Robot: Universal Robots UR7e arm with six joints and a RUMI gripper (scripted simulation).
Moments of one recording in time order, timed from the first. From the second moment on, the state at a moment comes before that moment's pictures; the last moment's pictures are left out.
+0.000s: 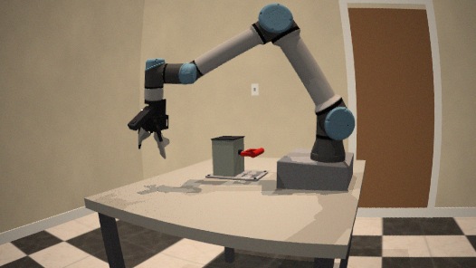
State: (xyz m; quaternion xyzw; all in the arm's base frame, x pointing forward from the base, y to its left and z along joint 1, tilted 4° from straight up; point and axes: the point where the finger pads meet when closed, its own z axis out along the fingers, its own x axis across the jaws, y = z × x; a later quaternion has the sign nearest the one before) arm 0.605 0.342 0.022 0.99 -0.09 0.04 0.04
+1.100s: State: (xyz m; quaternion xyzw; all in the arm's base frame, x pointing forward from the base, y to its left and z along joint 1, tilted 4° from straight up) arm 0.456 0.323 -0.012 0.99 -0.10 -0.06 -0.02
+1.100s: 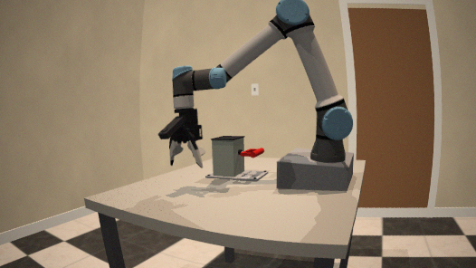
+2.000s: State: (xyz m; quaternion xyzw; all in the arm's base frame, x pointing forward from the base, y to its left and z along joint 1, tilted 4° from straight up) arm 0.450 0.154 0.058 1.00 -0.08 -0.05 0.00
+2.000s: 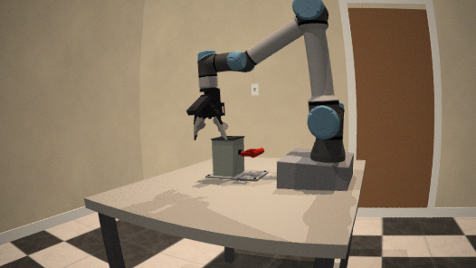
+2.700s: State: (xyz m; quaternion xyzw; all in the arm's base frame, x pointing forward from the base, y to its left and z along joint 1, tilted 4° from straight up) arm 0.407 0.022 0.111 1.00 -0.06 -0.05 0.03
